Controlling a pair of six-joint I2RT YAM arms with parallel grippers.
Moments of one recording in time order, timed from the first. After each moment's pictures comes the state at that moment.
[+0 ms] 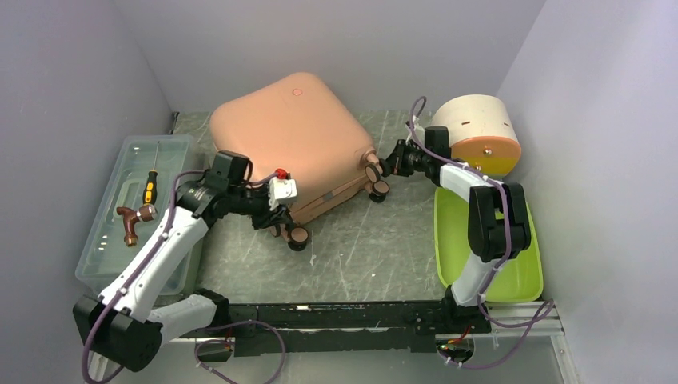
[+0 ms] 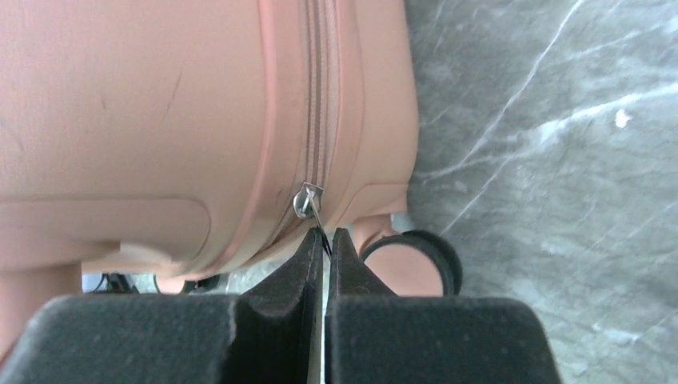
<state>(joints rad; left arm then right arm) -0.41 1.12 1.08 -0.88 0.67 0.75 0.11 1.76 1.07 0.04 -0.70 0.37</state>
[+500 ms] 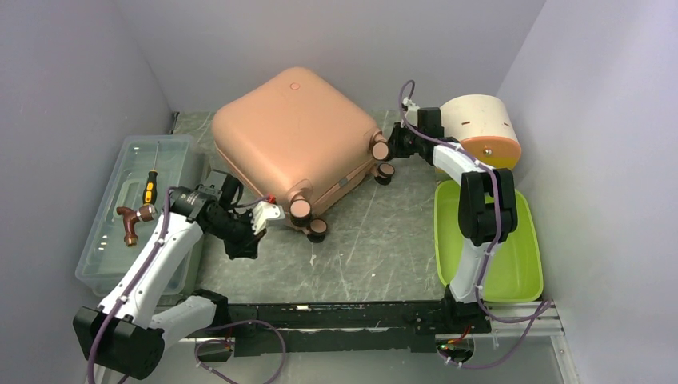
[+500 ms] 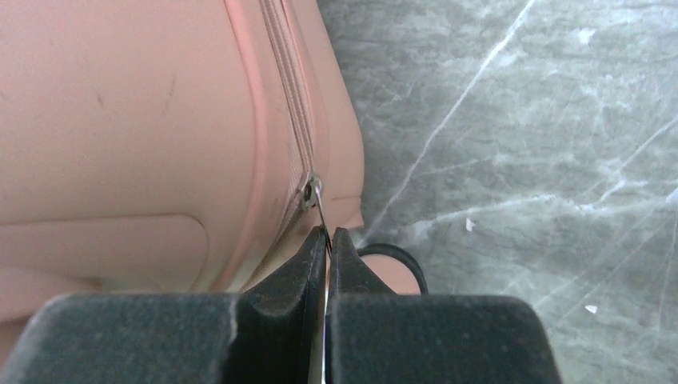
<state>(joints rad) -0.31 1.05 1.01 -1.32 0.54 0.79 0.13 1.93 1.38 -0.12 -0.48 0.20</state>
